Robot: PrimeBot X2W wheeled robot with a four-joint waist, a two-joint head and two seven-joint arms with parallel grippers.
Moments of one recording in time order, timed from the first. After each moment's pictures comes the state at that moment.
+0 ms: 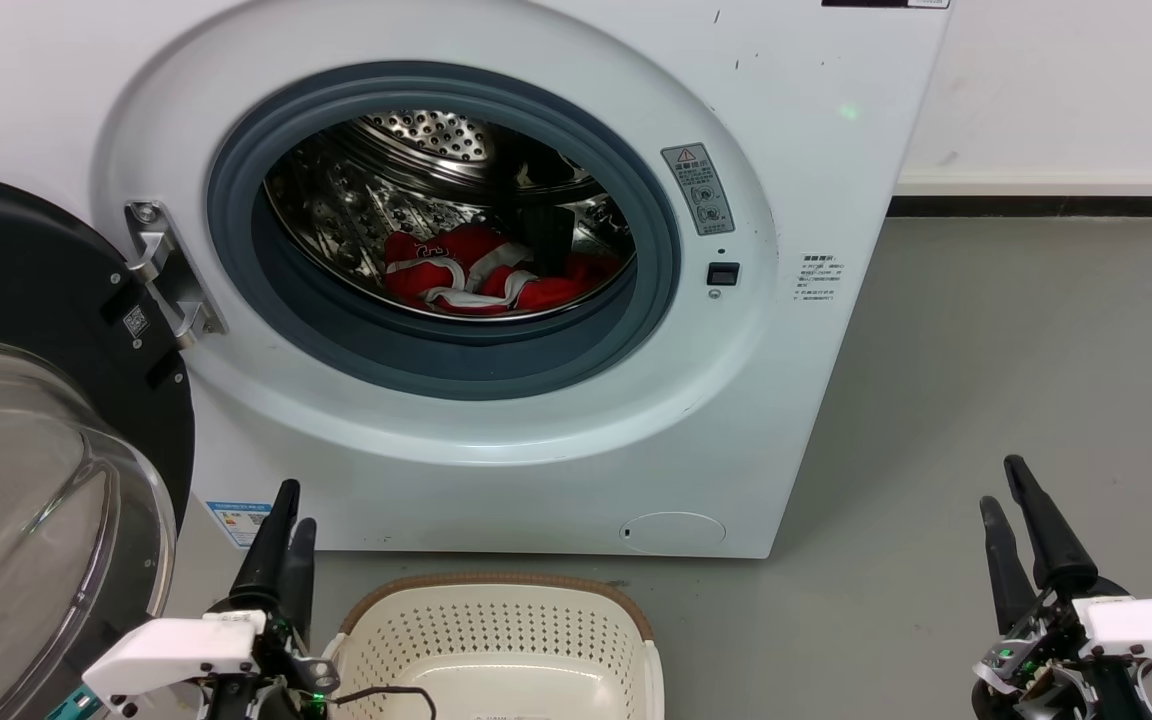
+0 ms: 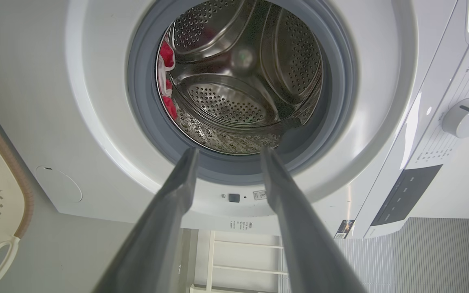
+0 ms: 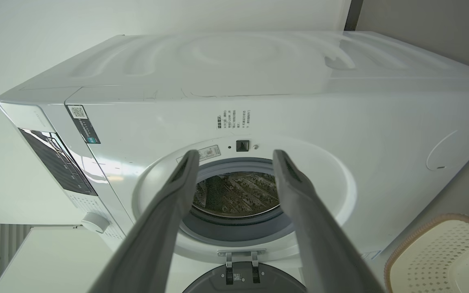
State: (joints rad) left arm -0.08 0.05 0.10 0.27 -1.61 -0.13 0.10; right arm -0.07 -0.05 -0.11 0.26 1.61 0.13 0.10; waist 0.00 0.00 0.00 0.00
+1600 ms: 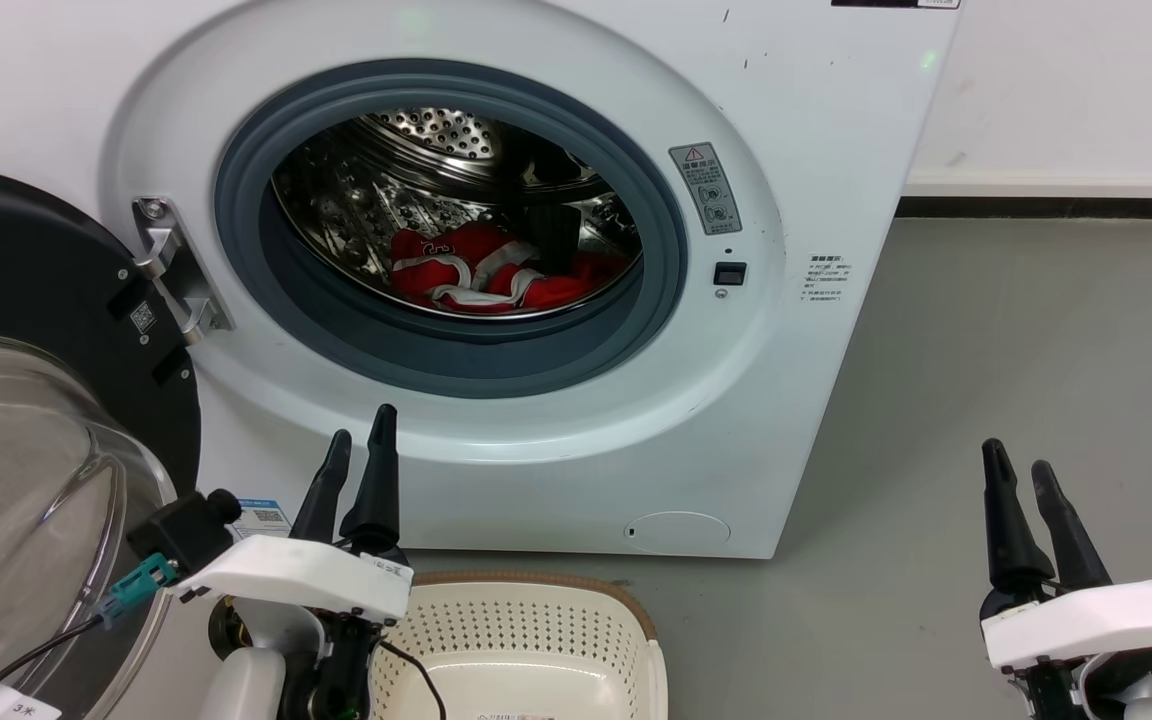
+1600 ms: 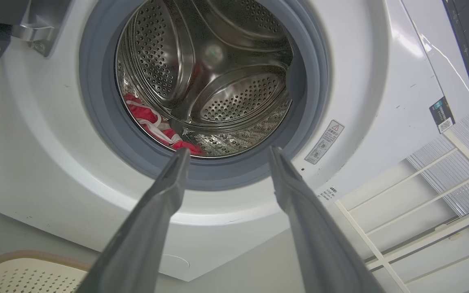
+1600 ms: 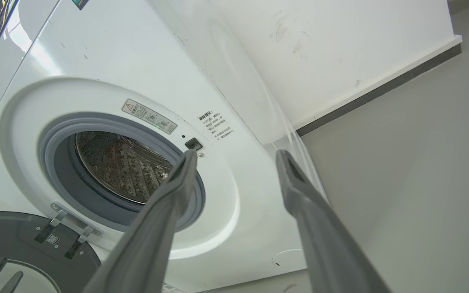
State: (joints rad) left arm -0.17 0.05 -0.06 0.23 -0.84 -0.11 -0.09; right arm -0.04 -0.05 -0.07 0.12 0.68 0.13 -0.09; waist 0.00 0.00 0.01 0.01
